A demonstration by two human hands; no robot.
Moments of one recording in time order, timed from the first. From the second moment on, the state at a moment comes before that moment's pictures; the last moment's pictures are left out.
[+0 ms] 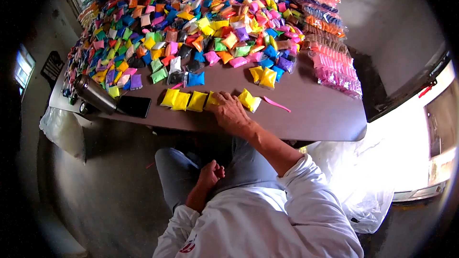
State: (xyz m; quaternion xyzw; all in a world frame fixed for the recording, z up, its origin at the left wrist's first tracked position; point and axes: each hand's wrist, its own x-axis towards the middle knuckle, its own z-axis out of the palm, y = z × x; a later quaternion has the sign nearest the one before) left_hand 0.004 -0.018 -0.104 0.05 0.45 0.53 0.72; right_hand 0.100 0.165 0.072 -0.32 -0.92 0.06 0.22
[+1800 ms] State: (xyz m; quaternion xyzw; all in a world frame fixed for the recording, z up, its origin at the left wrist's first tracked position) left_hand 0.013 -0.025 -0.064 0.26 0.57 0.44 0.65; right_hand 0.133 0.048 -0.043 -0.44 -0.42 0.75 0.25
